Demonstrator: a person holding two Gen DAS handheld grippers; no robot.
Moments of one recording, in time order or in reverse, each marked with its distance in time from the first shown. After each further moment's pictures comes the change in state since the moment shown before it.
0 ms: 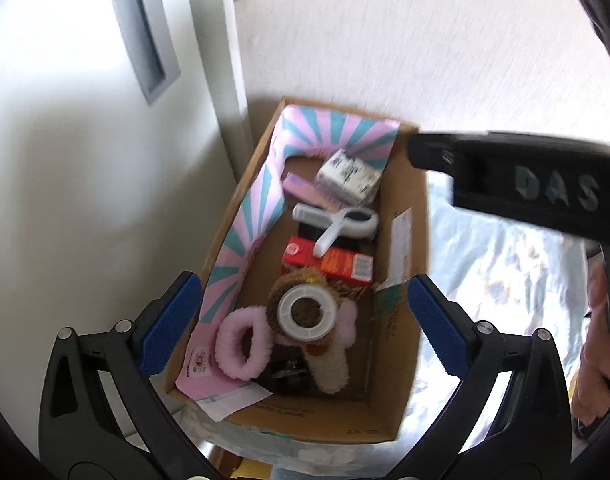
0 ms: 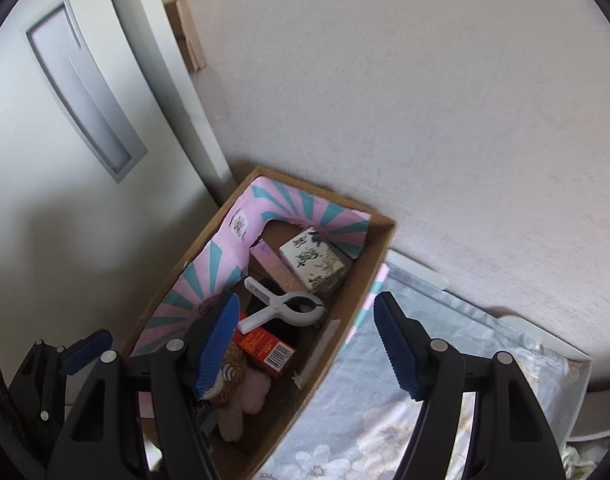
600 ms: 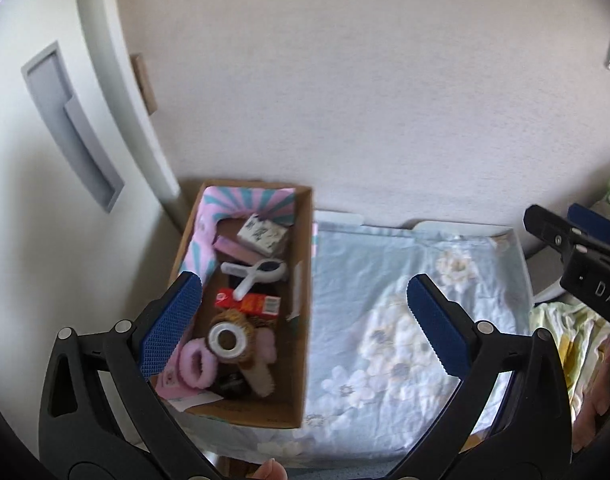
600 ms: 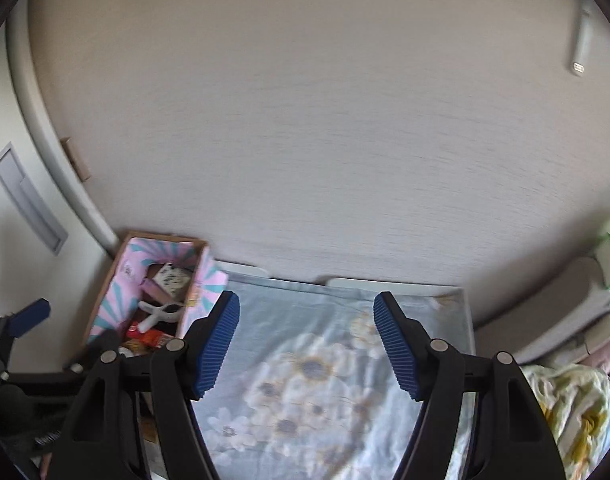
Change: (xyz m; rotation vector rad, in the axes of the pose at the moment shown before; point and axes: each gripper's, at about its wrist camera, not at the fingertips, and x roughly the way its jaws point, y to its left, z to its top) left arm -0.090 -0.082 0.035 0.152 -0.097 -0.118; right arm -0.147 -0.099 -0.066 0.299 -0.158 -0.353
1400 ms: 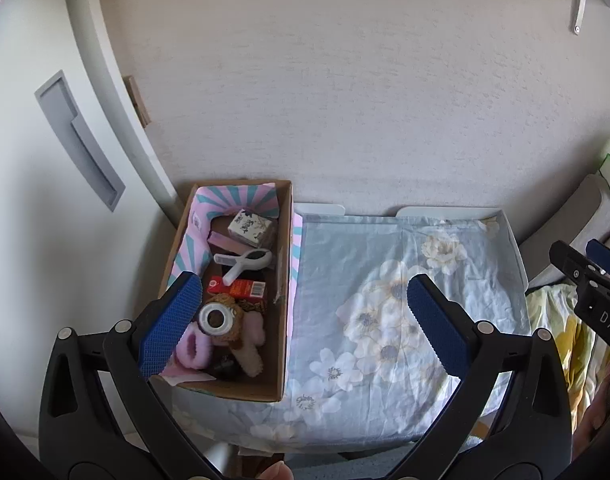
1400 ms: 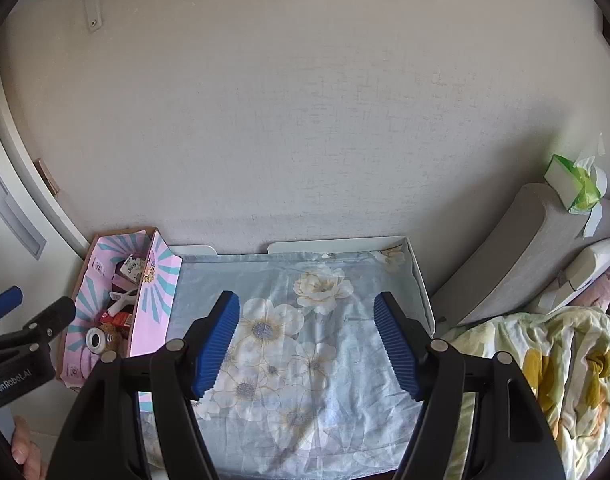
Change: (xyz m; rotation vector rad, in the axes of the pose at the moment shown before) left arm -0.031 -0.036 -0.025 0.065 -0.030 0.036; right arm -0.032 -0.070 -0.054 0.142 0.002 -0.060
